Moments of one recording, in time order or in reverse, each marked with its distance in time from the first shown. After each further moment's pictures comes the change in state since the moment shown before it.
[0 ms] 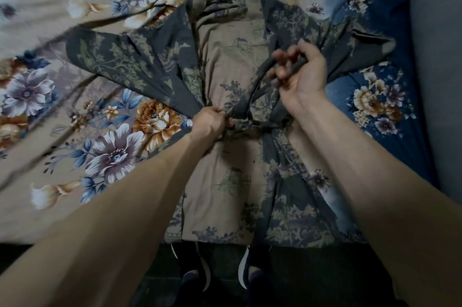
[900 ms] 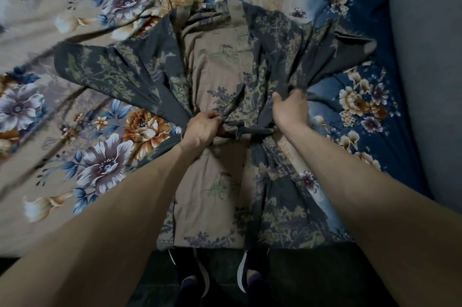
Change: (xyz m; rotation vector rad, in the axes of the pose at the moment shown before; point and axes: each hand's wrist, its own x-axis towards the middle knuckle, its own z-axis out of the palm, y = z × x) left_hand 0.006 -0.001 0.013 0.143 -0.029 0.123; right_hand 0.015 0.016 -0.073 -1.486 0.400 -0.010
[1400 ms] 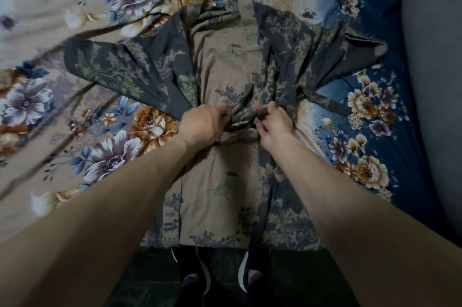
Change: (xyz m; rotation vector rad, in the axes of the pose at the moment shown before) left_hand -0.010 0.005 -0.032 0.814 0.116 0.539; right_hand -0.026 -0.013 0.056 1.062 -0.217 0.367
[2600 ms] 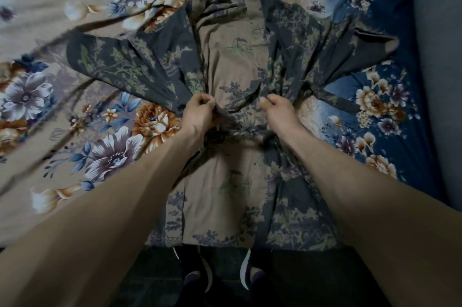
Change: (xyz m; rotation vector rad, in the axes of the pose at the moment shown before) left_hand 0.008 0.000 0.004 -1.346 0.138 -0.735; right_hand 0.027 -0.004 -0.010 -0.839 -0.191 -0.446
